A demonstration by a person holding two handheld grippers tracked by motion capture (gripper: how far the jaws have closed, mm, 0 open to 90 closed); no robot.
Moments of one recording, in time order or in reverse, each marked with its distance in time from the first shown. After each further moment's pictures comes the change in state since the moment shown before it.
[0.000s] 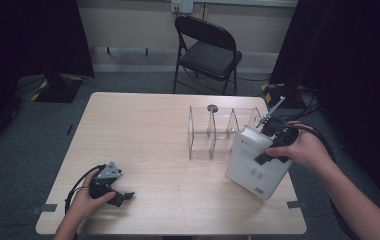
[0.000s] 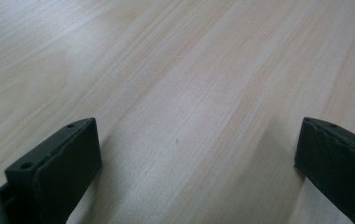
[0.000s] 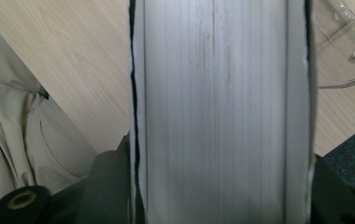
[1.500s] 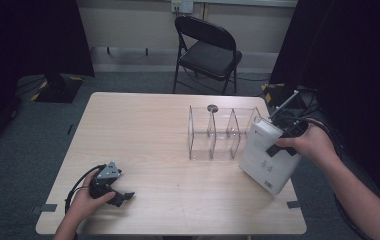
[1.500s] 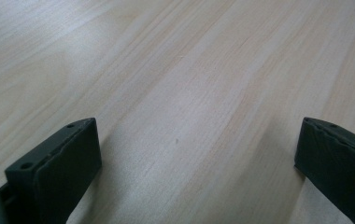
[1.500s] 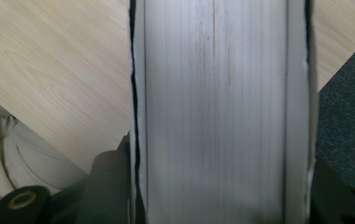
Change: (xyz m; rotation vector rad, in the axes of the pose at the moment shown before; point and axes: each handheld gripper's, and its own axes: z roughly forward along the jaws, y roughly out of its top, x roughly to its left) left arm 0.000 0.000 0.000 0.000 0.000 0.000; right arm -0.039 -0.010 -0.002 0.028 -0.070 0.201
